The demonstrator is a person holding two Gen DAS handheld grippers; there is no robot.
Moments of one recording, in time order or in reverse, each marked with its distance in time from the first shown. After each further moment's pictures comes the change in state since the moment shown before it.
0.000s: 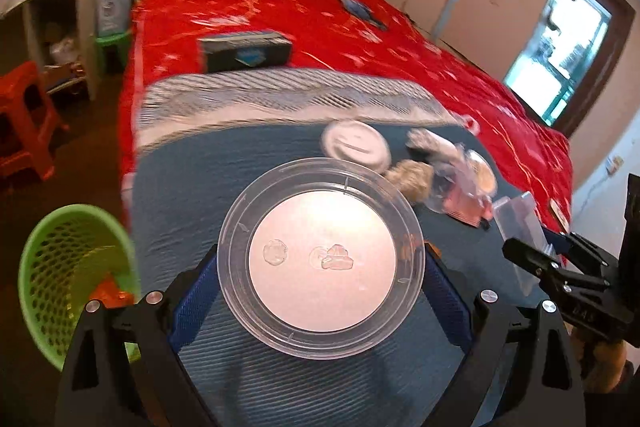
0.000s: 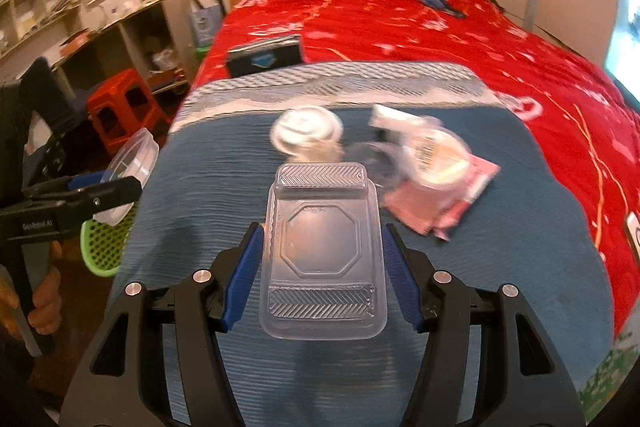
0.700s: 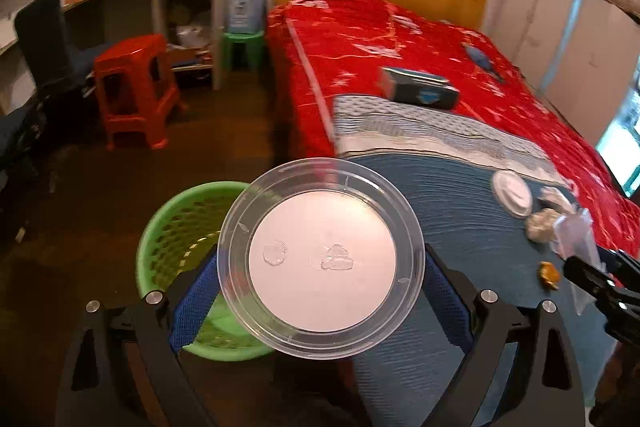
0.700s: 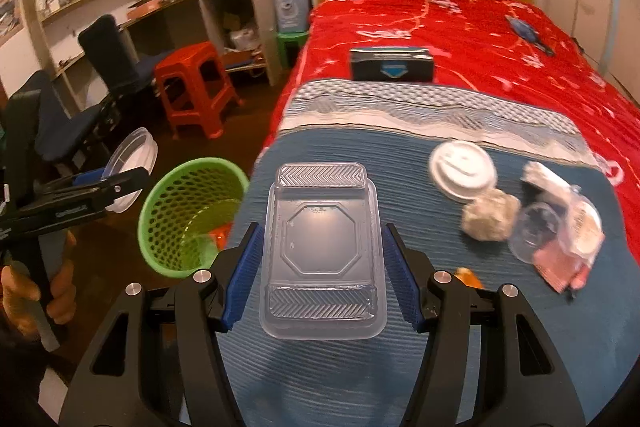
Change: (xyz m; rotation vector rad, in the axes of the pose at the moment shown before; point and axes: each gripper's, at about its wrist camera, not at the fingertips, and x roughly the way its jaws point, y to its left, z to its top) left arm -0.074 0.152 -0.031 -0.215 -0.100 0.334; right arm 0.033 0.142 0.033 -0.179 0.012 0.186
